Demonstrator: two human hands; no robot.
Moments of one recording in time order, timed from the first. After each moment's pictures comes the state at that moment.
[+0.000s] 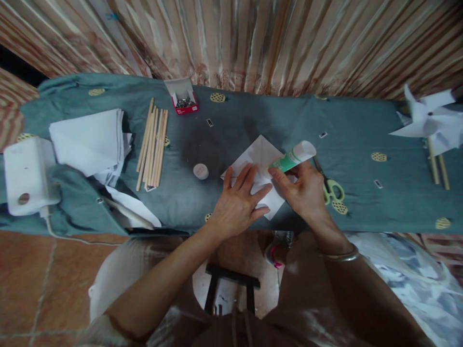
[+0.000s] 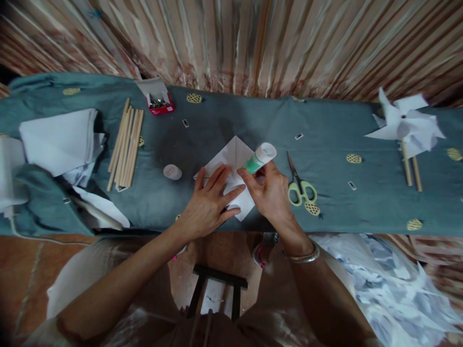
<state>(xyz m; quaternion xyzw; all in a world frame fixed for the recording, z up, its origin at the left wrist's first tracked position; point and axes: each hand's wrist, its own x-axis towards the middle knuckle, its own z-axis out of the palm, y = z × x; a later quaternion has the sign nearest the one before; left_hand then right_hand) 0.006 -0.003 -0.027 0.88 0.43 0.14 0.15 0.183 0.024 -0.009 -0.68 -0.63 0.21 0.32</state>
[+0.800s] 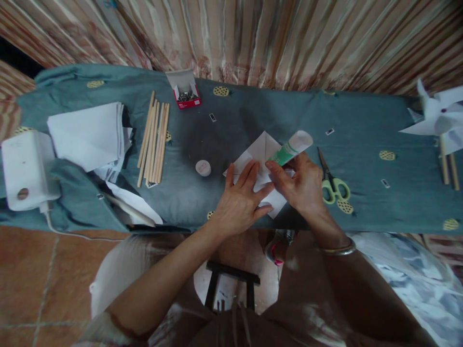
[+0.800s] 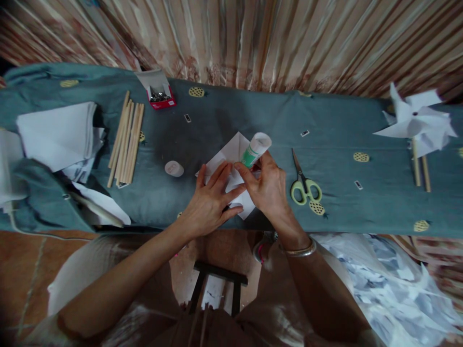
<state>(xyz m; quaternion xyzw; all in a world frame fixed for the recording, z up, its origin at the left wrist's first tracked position) 0.006 -0.002 -0.027 0.88 0.43 0.14 0.16 0.170 0.031 -0.005 -0.68 -0.65 0.18 0.29</state>
